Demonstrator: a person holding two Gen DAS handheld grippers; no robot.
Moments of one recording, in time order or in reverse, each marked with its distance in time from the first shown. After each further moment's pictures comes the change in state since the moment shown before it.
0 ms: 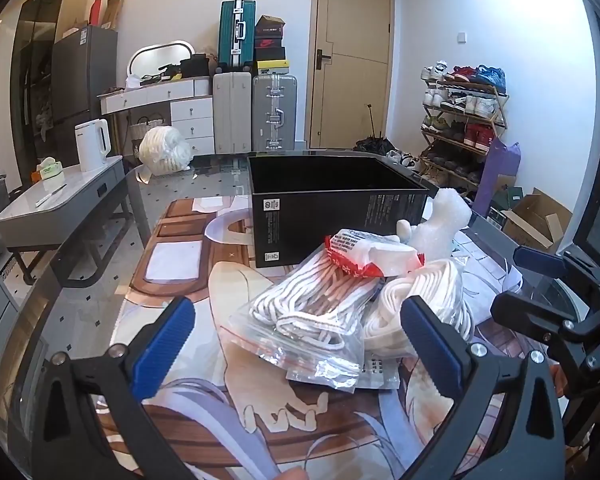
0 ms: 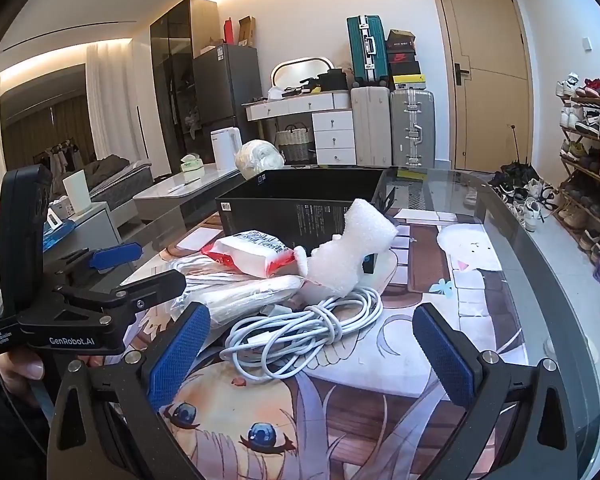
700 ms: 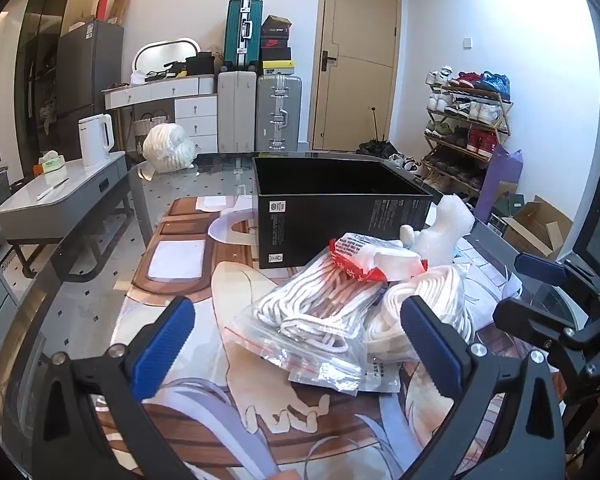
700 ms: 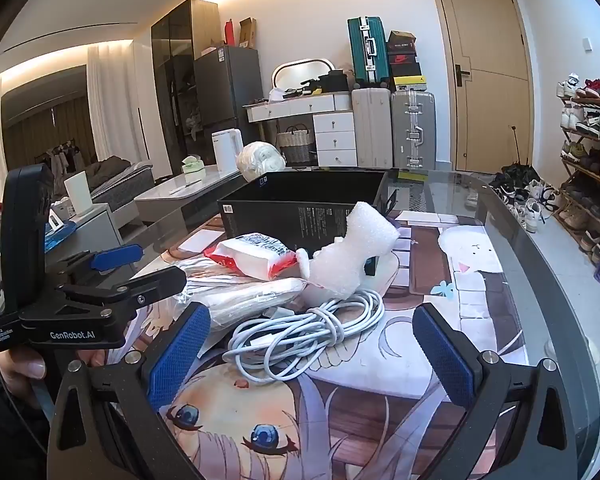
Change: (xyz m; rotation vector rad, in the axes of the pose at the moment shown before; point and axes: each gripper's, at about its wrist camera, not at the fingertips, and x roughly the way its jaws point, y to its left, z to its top) left arm -0.001 0.007 0.000 -0.032 0.002 -0.005; right arm 0.000 0.000 -0.001 0.000 -0.002 0.005
